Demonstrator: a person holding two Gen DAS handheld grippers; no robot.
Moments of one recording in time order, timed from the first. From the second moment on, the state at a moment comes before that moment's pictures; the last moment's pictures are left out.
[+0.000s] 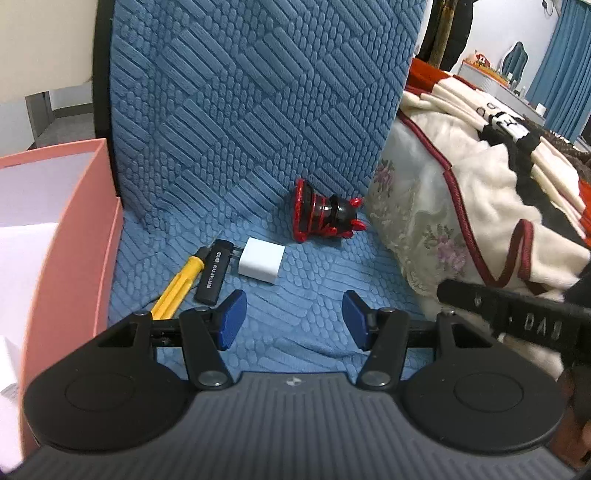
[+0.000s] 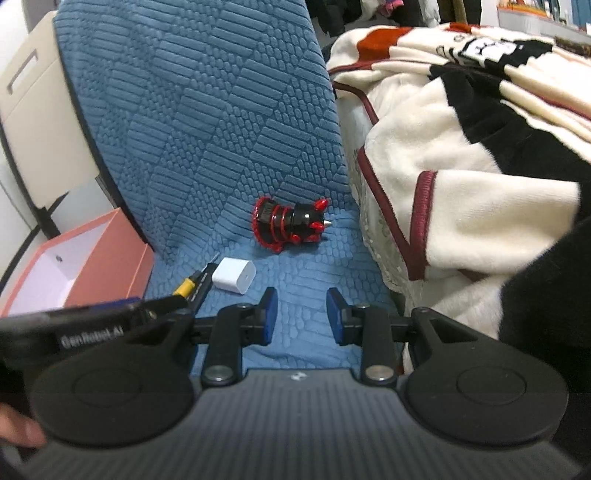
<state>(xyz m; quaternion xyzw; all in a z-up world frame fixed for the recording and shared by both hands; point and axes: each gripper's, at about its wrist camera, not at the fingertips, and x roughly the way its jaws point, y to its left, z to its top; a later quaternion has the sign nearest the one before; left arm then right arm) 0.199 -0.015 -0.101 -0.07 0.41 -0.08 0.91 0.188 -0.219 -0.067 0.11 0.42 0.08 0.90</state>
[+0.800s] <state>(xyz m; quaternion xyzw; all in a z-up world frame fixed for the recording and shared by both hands) 0.297 -0.007 -0.185 -0.04 0.43 -0.06 0.90 0.328 -0.228 -0.170 0.27 0.44 0.09 0.85</state>
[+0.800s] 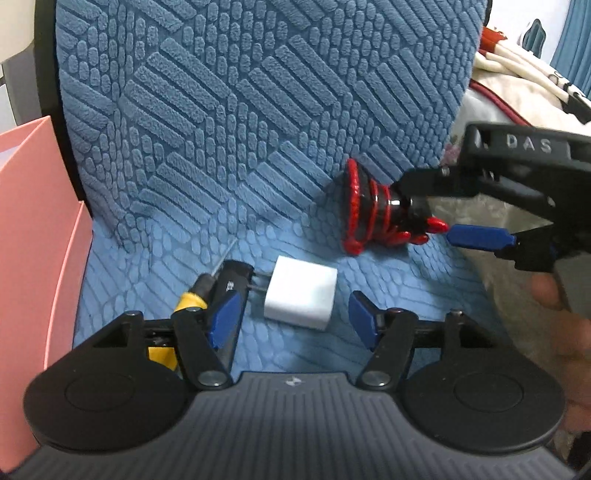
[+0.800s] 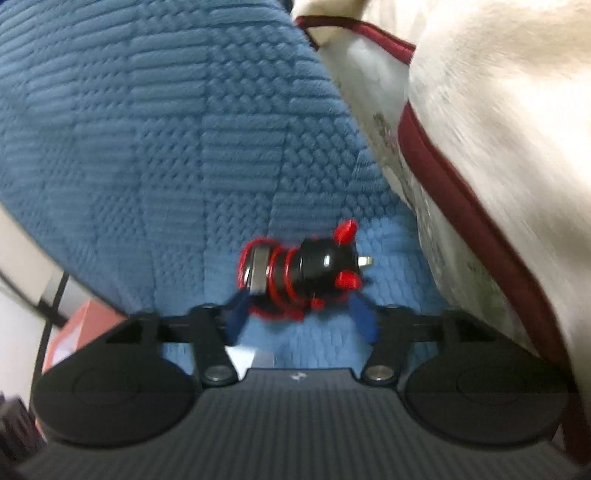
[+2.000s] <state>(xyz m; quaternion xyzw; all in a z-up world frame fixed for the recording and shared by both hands) 0.275 -0.001 -0.178 -0.04 0.42 -0.07 0.90 0.333 -0.201 -0.157 0.24 0.45 0.09 0.86</state>
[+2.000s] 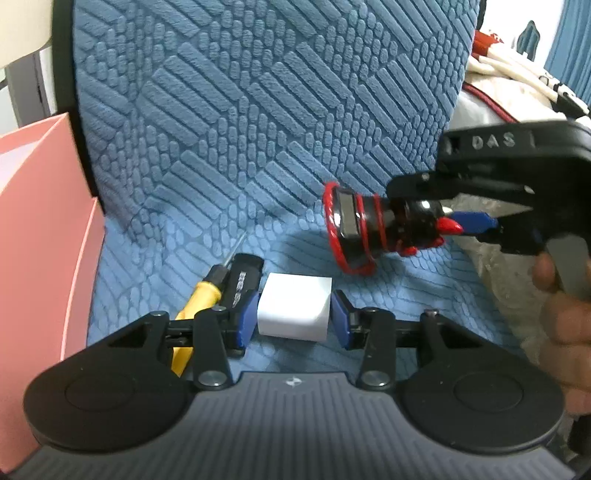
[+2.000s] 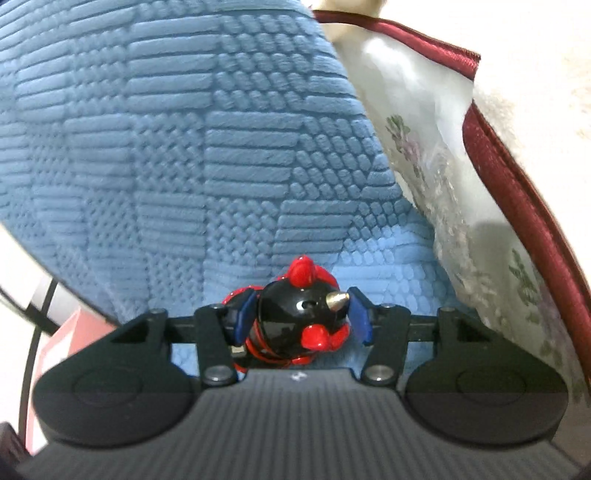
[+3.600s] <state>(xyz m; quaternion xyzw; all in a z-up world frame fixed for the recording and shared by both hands) 0.169 0.025 -0.168 -0.07 0.47 -0.05 0.88 0.180 -0.143 -0.104 0.02 0.47 0.08 0.88</state>
